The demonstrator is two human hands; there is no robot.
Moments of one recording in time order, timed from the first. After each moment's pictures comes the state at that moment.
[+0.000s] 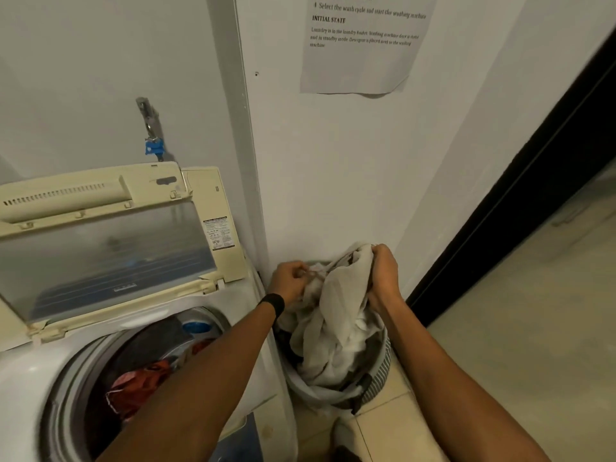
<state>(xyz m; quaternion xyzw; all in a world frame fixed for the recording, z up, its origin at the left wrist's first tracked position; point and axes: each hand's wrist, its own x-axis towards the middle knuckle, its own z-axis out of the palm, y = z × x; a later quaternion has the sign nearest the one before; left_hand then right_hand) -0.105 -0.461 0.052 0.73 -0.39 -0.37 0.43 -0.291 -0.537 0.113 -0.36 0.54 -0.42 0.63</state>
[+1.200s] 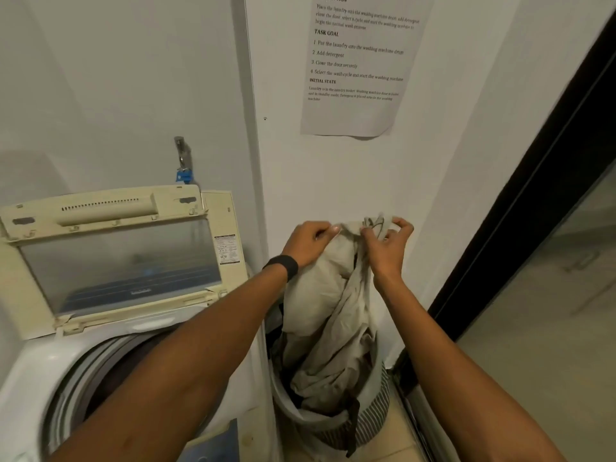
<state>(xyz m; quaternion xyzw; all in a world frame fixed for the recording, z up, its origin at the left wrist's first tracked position) -0.132 -0.502 0.198 0.67 -0.56 -0.20 0.44 -0.303 -0.555 0.205 -0.53 0.44 -0.51 0.52</state>
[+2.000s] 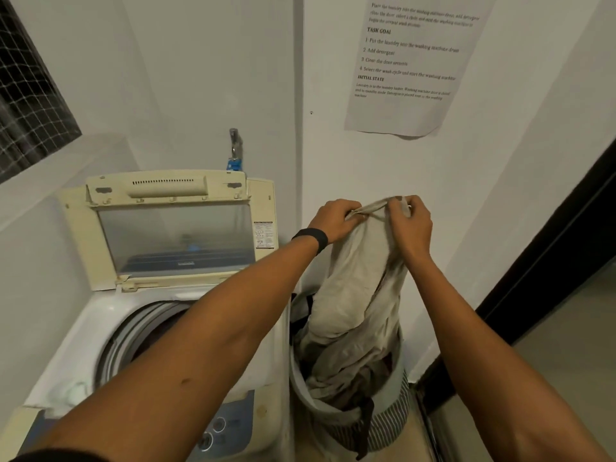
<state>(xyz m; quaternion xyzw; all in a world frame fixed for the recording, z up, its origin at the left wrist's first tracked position) -0.120 -0.504 0.228 0.72 -0.56 -0.13 0.38 -0.285 -0.575 0.238 -0.68 0.40 -0.46 0.41</state>
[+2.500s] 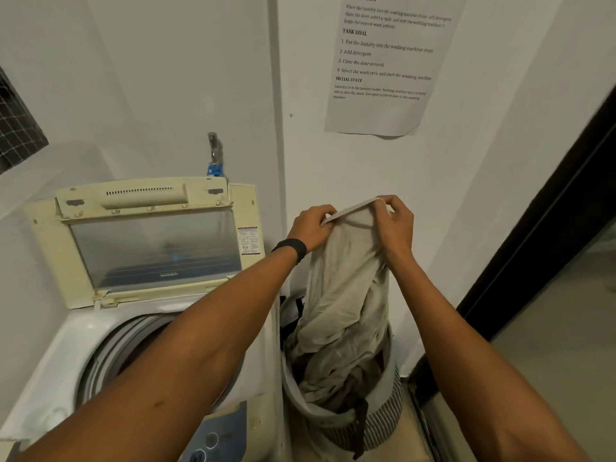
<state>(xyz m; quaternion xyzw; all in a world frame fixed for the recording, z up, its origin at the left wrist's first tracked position) -0.106 -0.500 0.209 0.74 -0.54 -0.11 0.40 -0.282 -0.570 0.238 -0.64 0.38 -0.50 0.44</state>
